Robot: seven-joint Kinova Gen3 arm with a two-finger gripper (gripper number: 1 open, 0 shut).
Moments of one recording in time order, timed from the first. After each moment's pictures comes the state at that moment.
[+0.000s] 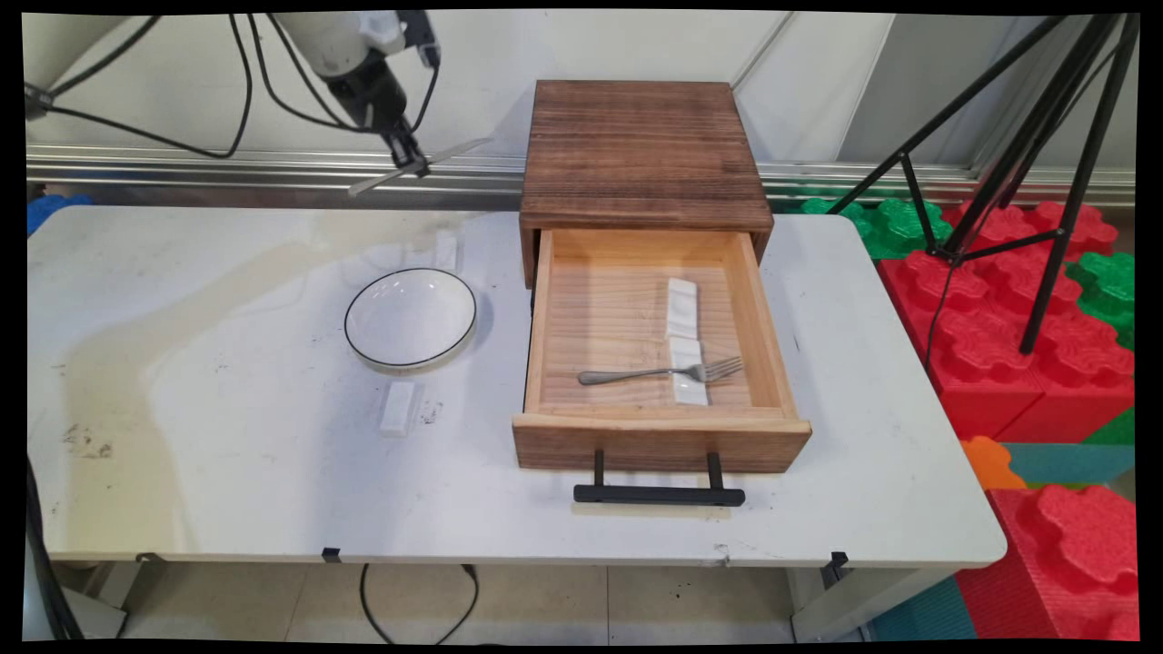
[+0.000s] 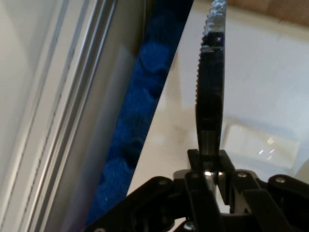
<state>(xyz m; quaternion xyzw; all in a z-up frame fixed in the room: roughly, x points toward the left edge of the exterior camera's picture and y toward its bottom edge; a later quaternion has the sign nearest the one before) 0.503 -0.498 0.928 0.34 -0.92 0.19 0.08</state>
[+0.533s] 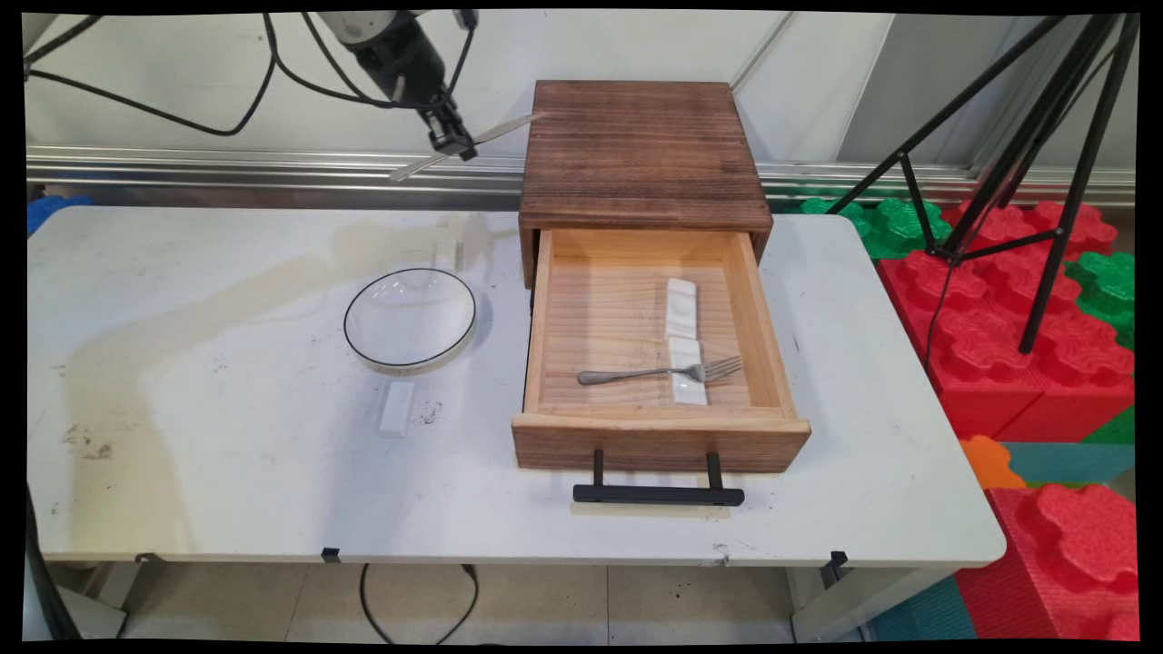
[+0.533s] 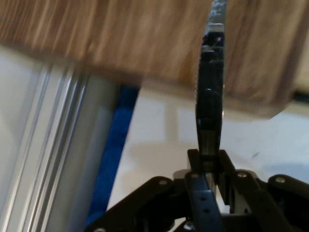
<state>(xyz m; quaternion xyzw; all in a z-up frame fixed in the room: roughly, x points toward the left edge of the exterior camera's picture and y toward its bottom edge) 0.433 -0.466 0.982 0.30 -0.92 0.20 0.13</state>
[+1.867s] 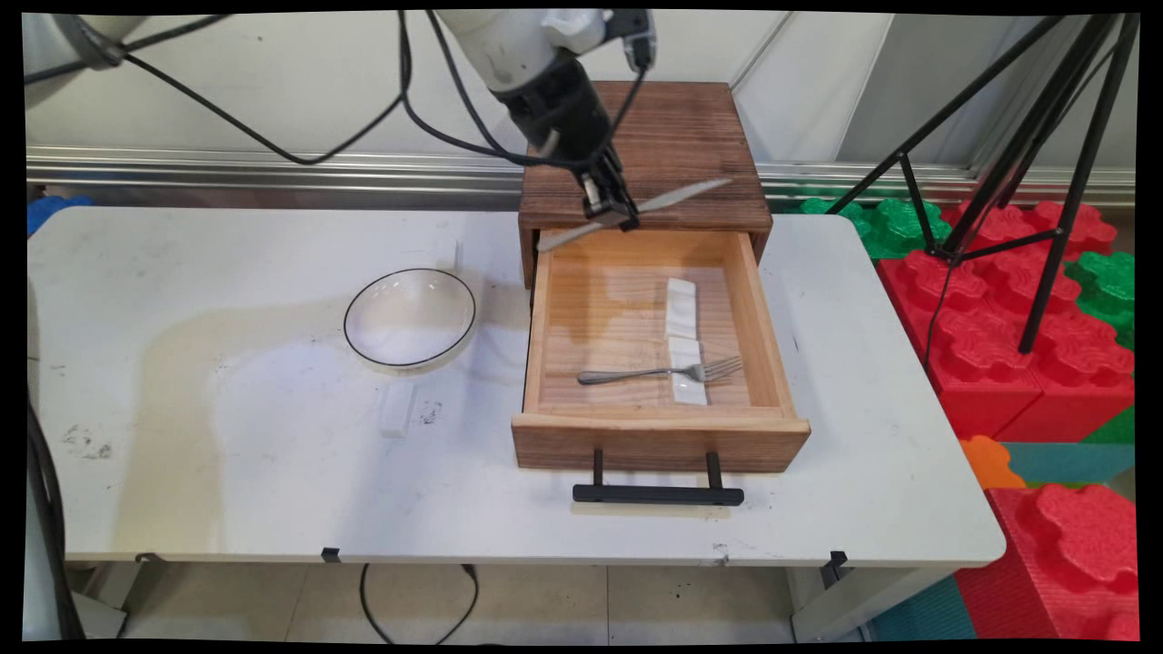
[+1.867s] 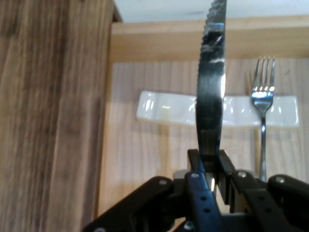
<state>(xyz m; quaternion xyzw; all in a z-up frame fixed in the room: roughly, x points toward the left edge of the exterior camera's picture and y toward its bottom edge) 0.251 -0.432 0.988 0.19 -0.95 0.14 0.23</state>
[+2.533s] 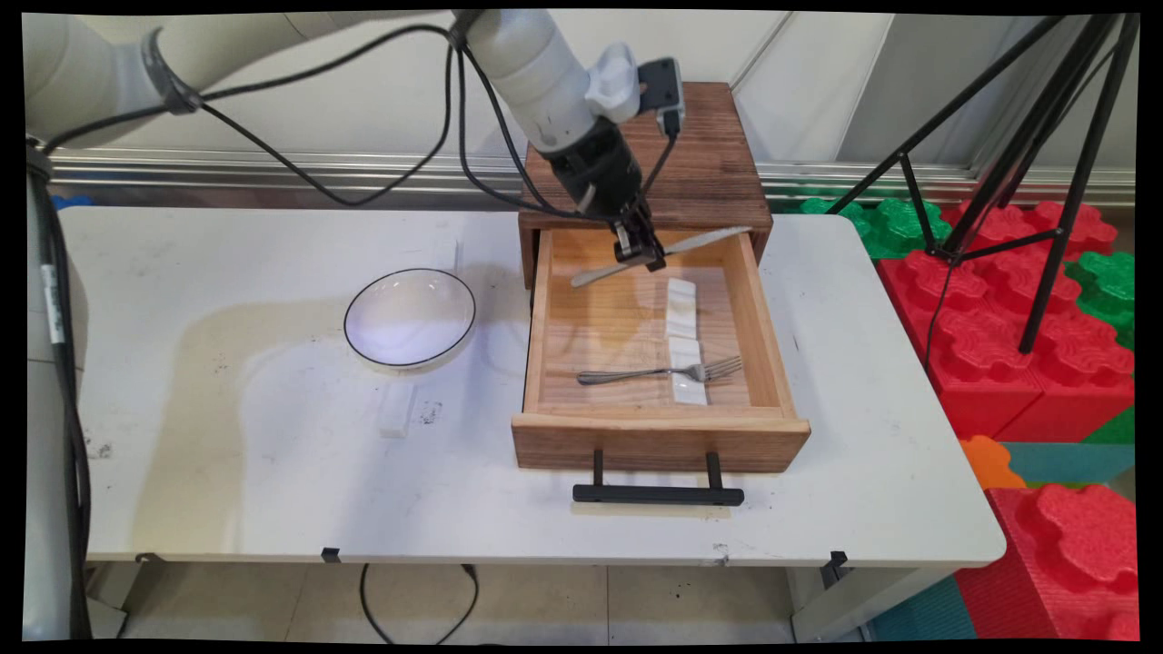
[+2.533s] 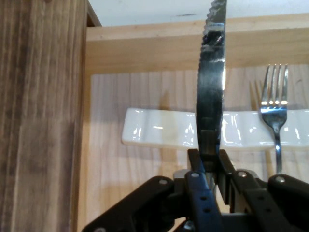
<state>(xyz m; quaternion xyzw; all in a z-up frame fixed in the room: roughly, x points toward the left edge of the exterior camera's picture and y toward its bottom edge) 0.230 -0.465 0.924 0.17 -0.95 0.11 0.24</state>
